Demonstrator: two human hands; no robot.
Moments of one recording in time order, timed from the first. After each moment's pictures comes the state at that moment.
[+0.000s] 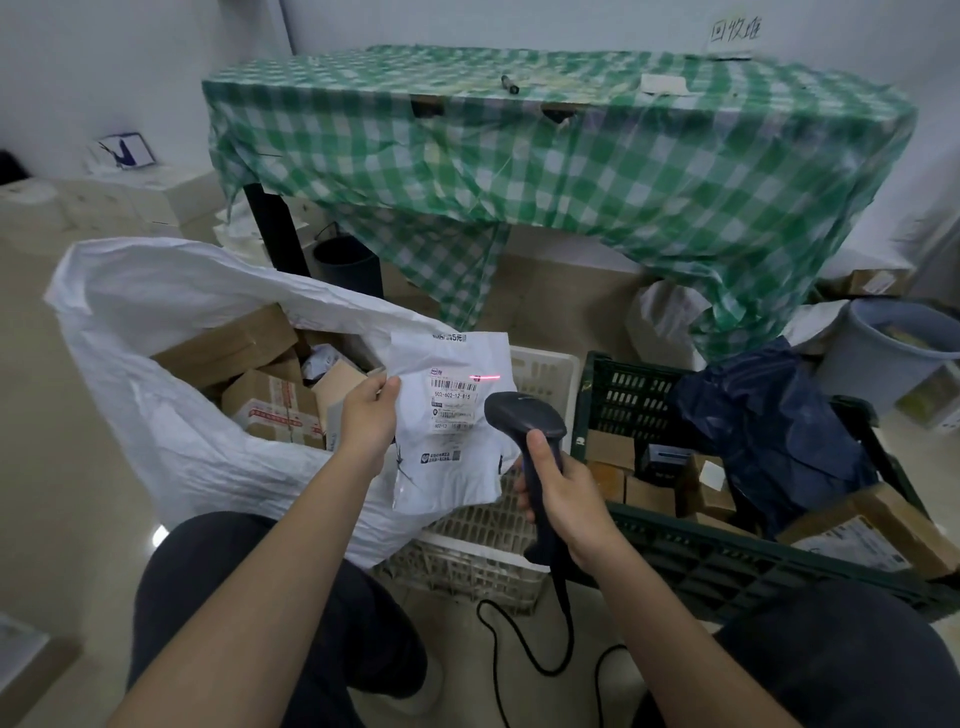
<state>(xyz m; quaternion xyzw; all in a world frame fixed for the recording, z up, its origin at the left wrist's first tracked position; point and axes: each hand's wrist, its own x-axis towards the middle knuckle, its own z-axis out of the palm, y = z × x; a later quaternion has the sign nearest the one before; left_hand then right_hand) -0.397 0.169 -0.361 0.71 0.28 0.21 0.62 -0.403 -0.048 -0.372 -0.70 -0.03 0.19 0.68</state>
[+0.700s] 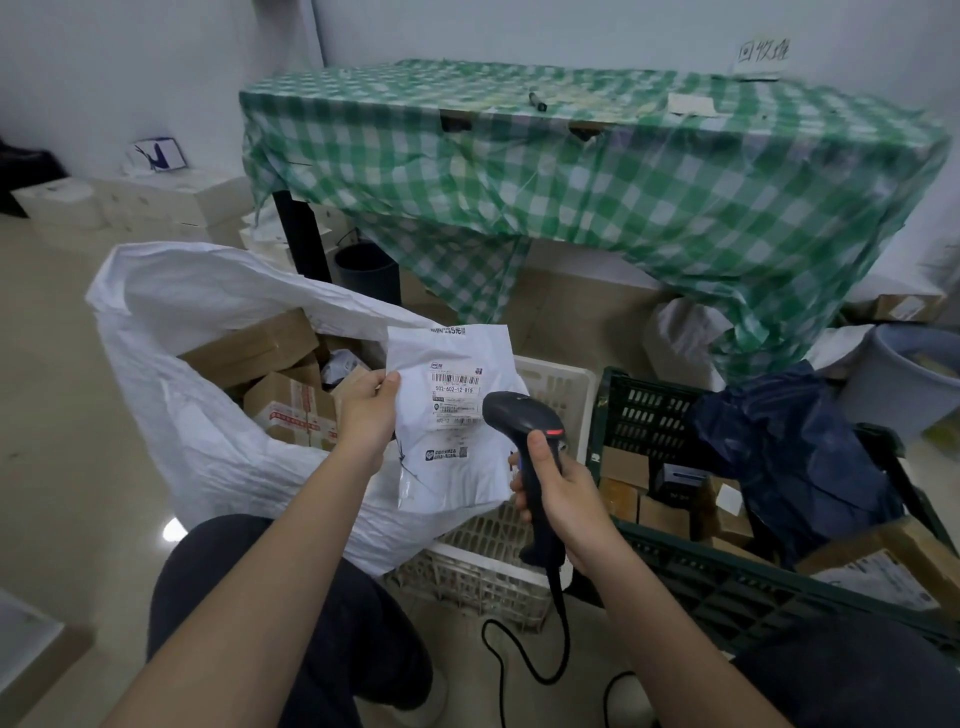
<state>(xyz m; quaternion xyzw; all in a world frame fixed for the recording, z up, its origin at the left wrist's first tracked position) -0.398 0.192 -0.352 0.67 0.31 0.21 0.64 -0.395 -0.029 -0.369 -0.69 -0.06 0.20 0.70</state>
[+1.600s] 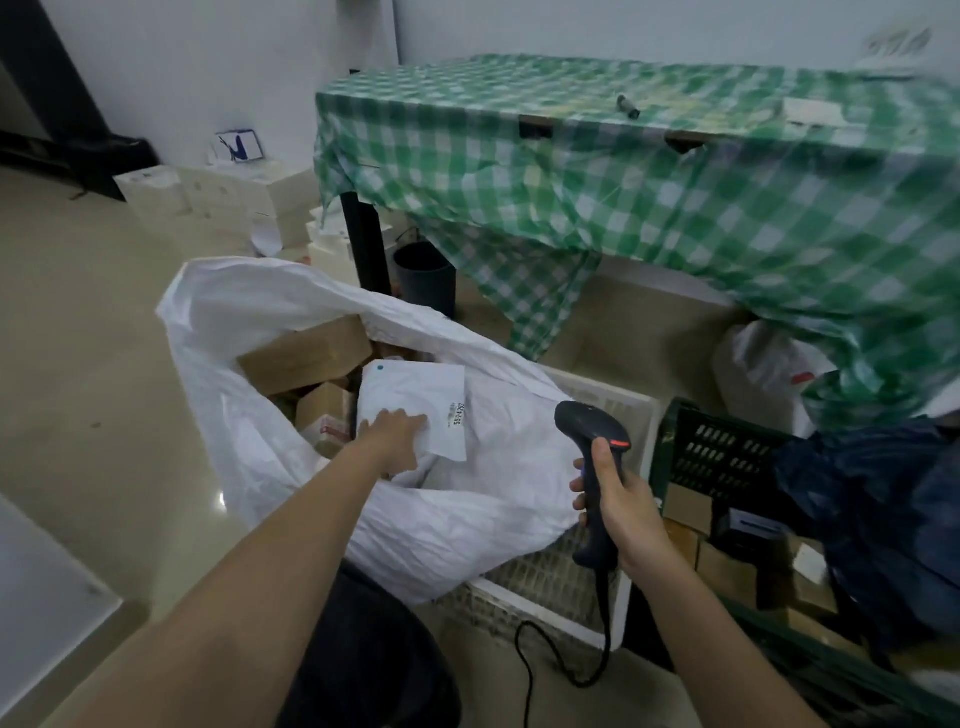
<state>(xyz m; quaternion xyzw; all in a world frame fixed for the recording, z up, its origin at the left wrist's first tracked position) -0.372 0.290 -0.384 0.95 0.21 -0.18 0.12 -0.332 0.007 -0.375 -0.69 0.02 0.20 0.69</state>
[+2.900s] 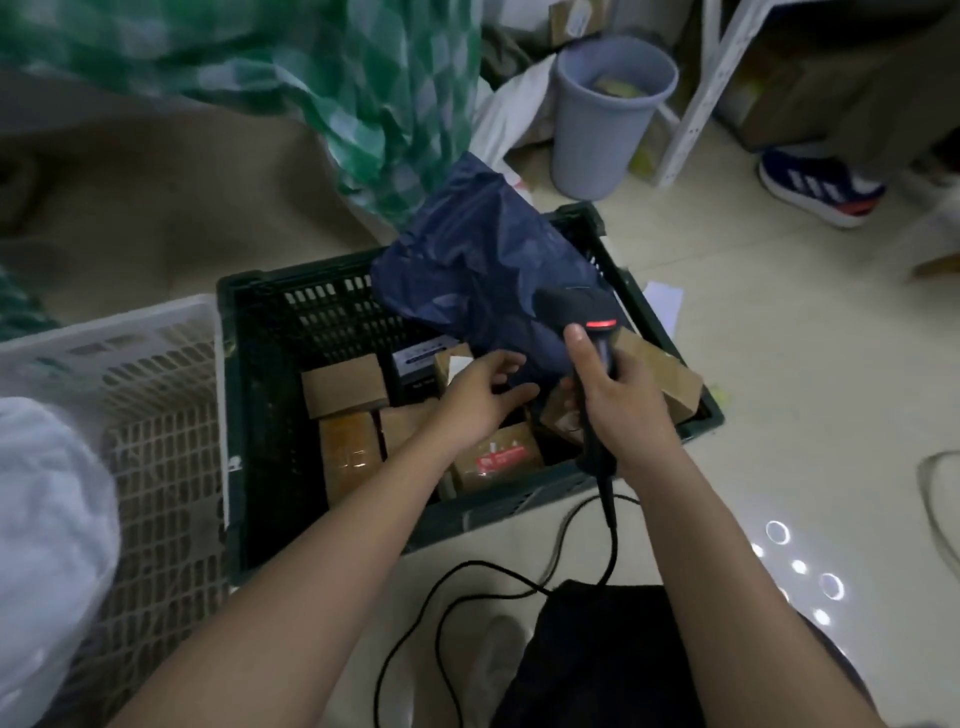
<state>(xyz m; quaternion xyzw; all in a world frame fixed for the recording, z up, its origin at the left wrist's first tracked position) -0.159 -0.242 -0.528 0.82 -0.09 -0.24 0.51 -0.228 -0.368 -0.455 -0.75 0.27 -0.04 0.61</state>
